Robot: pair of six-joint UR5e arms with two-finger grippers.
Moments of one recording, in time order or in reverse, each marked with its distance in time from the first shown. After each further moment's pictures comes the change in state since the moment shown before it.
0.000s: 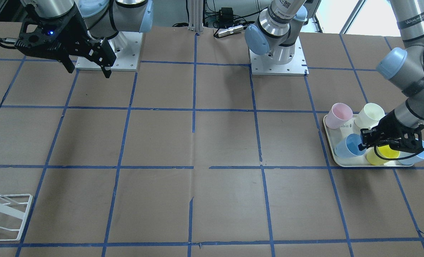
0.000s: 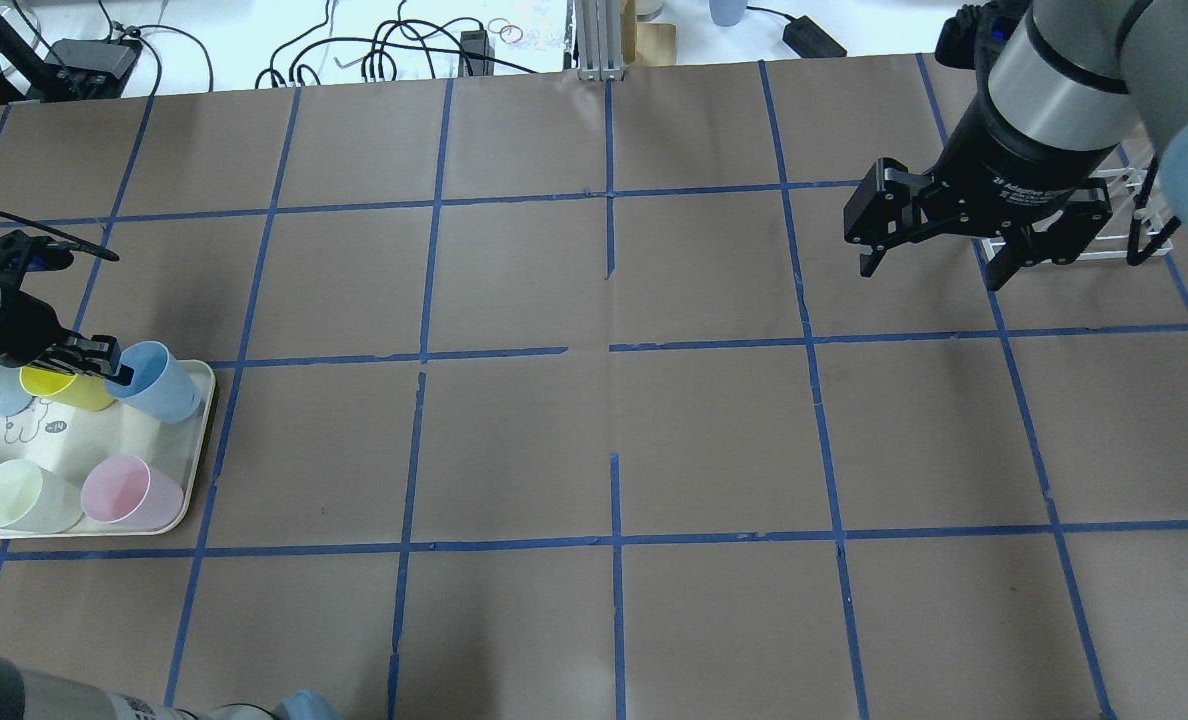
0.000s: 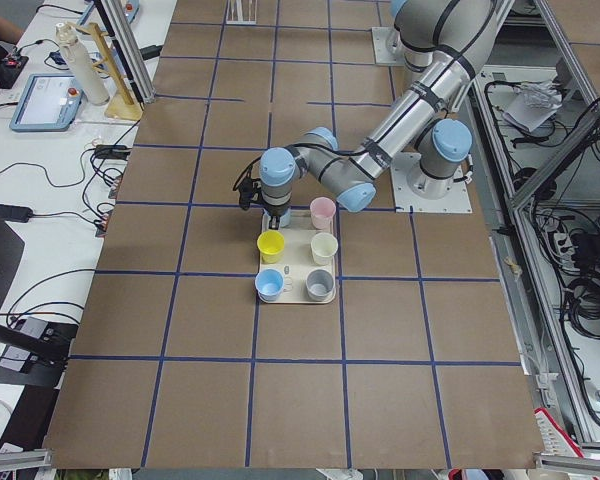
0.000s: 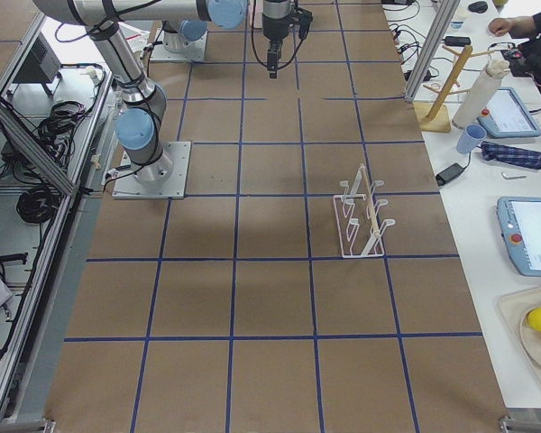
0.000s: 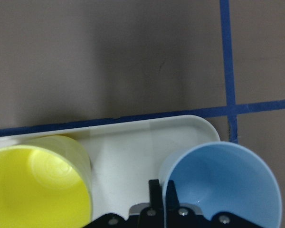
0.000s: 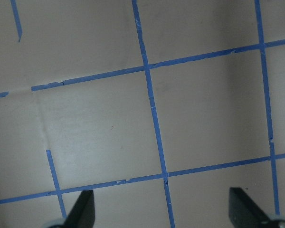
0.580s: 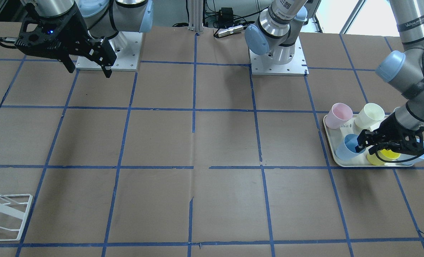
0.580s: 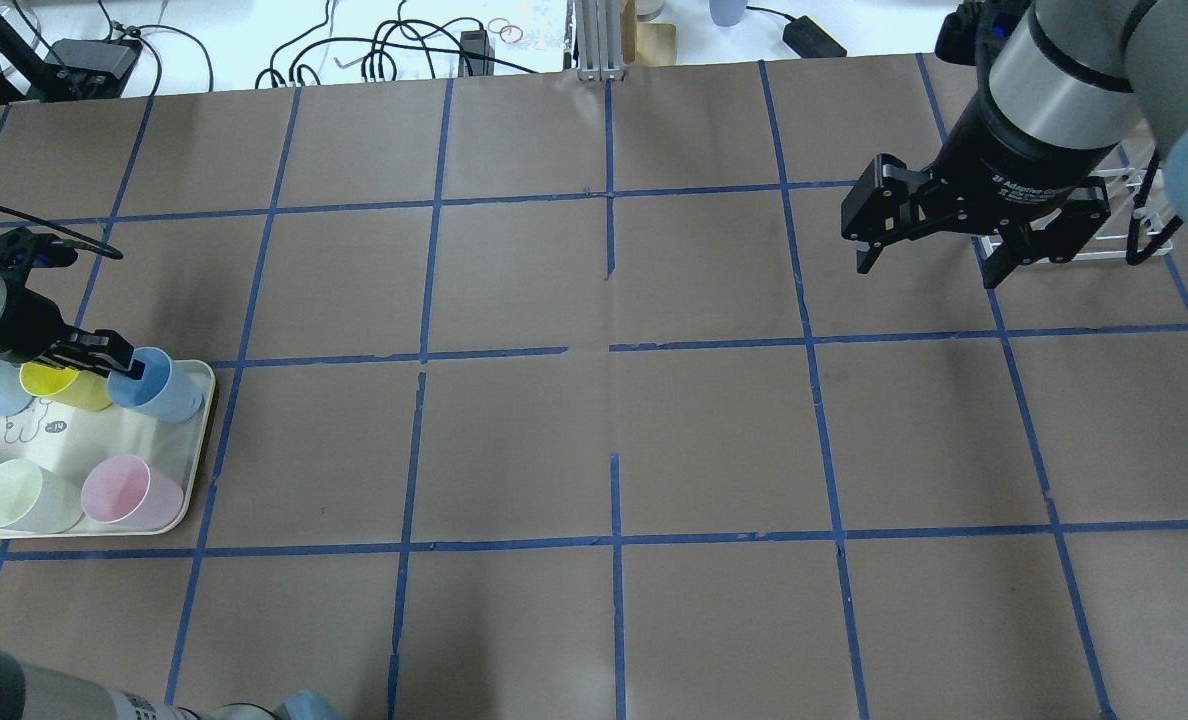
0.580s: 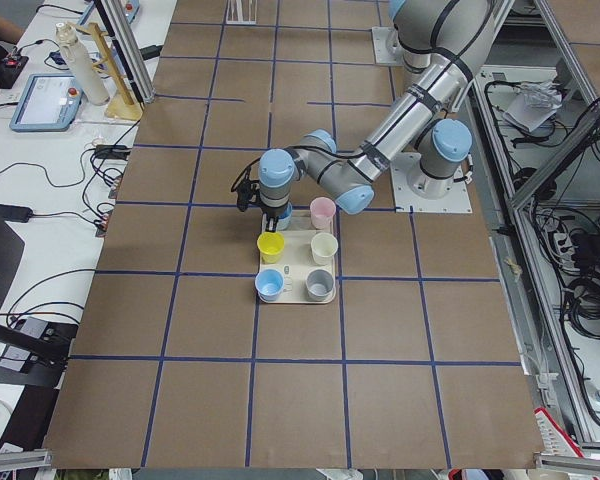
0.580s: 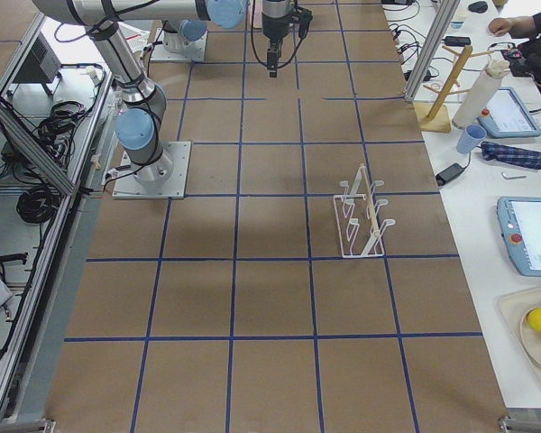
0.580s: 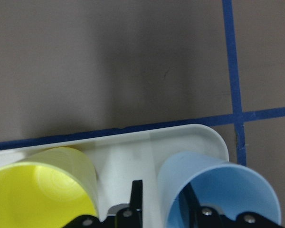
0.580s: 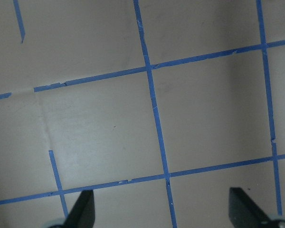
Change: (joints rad) left arm -0.001 -0.018 0.004 0.045 -0.002 0.003; right arm 0.000 -0.002 0.000 -0.003 0.005 0.002
